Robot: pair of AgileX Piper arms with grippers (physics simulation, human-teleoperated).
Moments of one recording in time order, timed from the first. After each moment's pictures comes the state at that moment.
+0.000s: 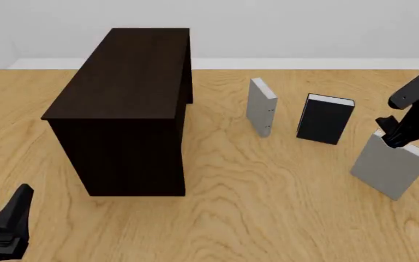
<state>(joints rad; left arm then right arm) -0.02 0.00 0.00 0.01 0.00 -0.16 1.17 -0.81 0.29 -0.80</state>
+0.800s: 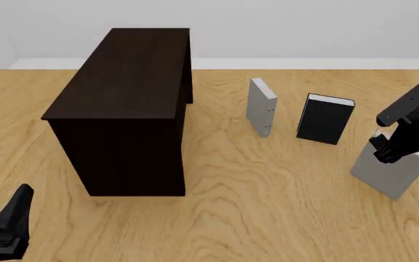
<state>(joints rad) -0.02 0.00 0.00 0.00 0.00 -0.20 1.31 -0.77 0.23 -0.82</state>
